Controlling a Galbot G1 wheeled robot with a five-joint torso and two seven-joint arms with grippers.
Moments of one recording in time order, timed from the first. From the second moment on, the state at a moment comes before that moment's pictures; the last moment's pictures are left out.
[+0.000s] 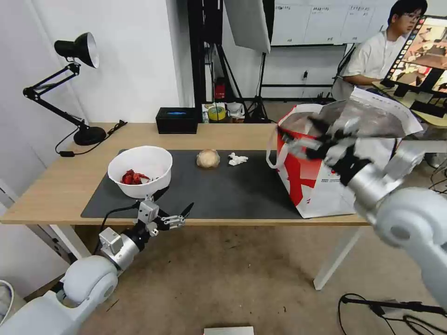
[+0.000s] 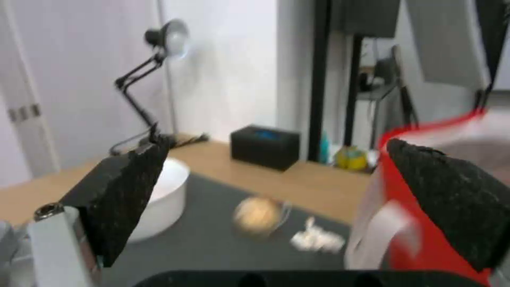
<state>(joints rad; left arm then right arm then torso) 1.32 -0.75 -0.32 -2.00 -0.57 -0.09 0.10 -1.09 0.69 0.41 2.25 0.96 -0.24 0.02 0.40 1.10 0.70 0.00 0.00</state>
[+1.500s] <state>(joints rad) 1.57 -0.86 -0.51 -1.95 -0.51 -0.19 0.11 -1.57 1.04 0.33 2.13 0.49 0.10 0.11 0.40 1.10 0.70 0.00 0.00</state>
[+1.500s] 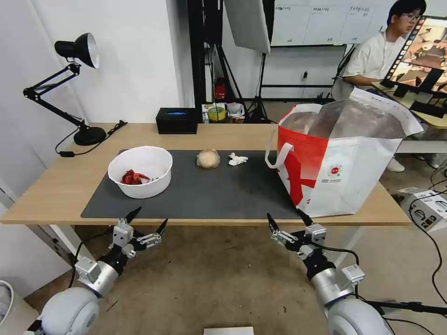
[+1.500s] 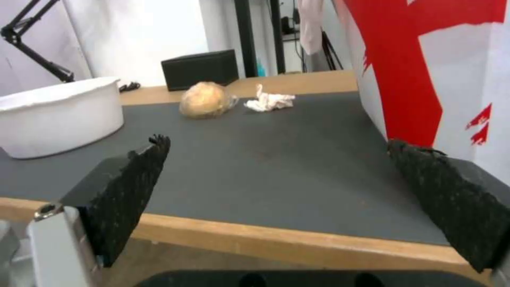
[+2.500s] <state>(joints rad) 1.57 -0.91 -0.50 -1.96 -0.47 -0.20 0.11 -1.45 1.04 0.24 2.11 0.52 0.06 0.13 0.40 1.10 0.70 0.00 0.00</state>
